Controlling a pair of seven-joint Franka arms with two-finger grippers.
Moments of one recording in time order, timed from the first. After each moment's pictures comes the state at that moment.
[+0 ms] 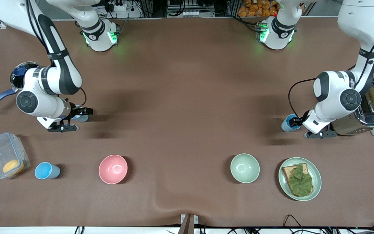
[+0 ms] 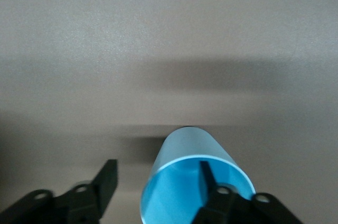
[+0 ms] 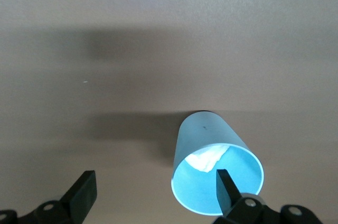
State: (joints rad) left arm 0.07 0.36 -0.06 -2.13 0.03 2.45 -0.04; right arm 0.04 0.28 -0.03 -2.13 0.00 2.17 -0.01
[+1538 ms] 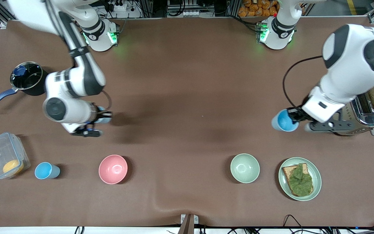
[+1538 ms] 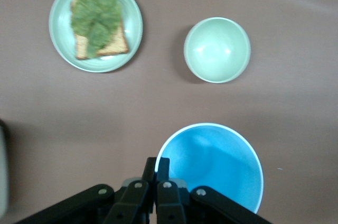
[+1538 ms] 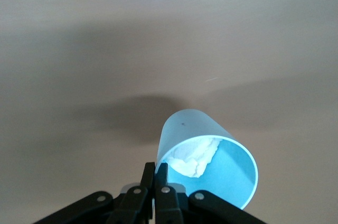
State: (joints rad) left arm -0.09 0.19 -0.19 -1.63 0.00 1.90 -0.32; right arm 0.31 0.36 -0.01 -1.87 0.13 1.97 0.37
